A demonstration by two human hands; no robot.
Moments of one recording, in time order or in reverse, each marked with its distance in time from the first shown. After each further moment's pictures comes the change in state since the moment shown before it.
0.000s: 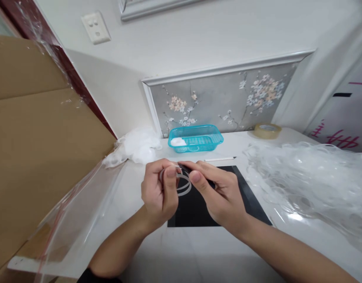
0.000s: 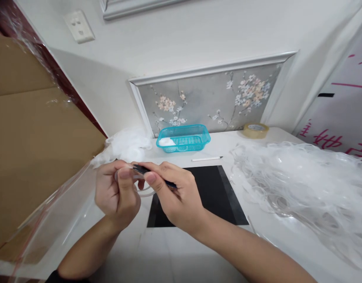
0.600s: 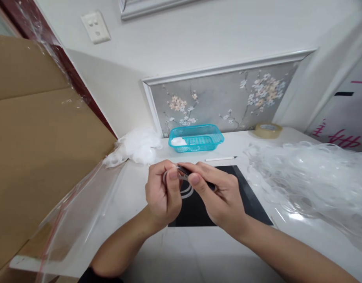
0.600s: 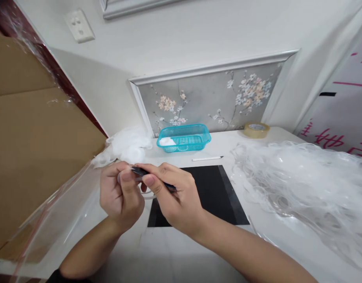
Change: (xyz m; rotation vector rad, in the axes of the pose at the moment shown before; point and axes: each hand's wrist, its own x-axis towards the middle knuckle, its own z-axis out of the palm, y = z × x) left_hand -0.006 -0.001 0.002 -0.010 0.021 0.014; right_hand -0.002 0.001 0.004 0.044 0.029 -0.081
